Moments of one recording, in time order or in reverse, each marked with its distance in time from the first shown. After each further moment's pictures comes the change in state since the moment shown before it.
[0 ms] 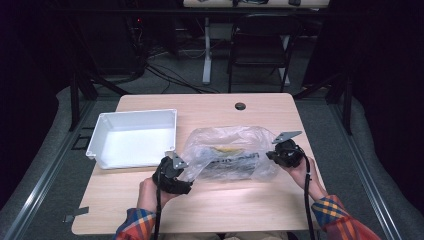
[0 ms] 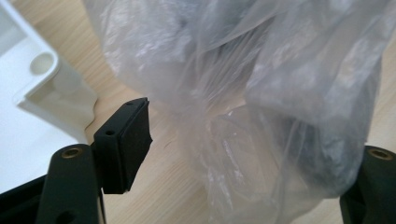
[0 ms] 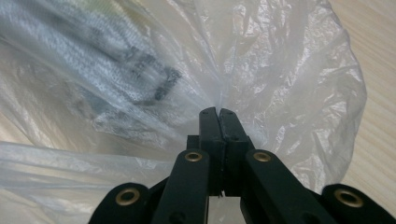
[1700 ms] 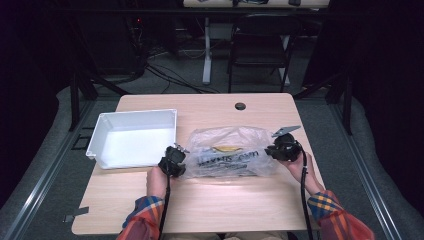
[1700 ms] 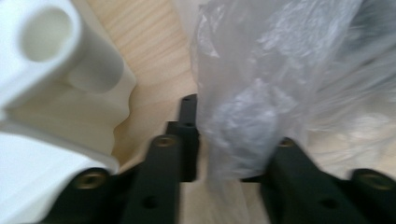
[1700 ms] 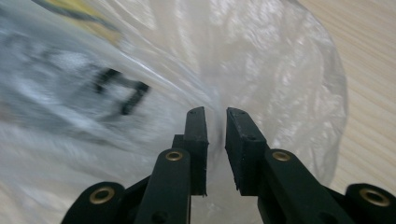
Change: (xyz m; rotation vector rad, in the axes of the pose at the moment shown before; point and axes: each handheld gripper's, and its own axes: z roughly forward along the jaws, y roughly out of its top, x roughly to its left) left arm 0.040 0.009 0.061 0.157 0.123 -0.145; right arm -0.021 0.004 0.020 -0.015 0.006 0.077
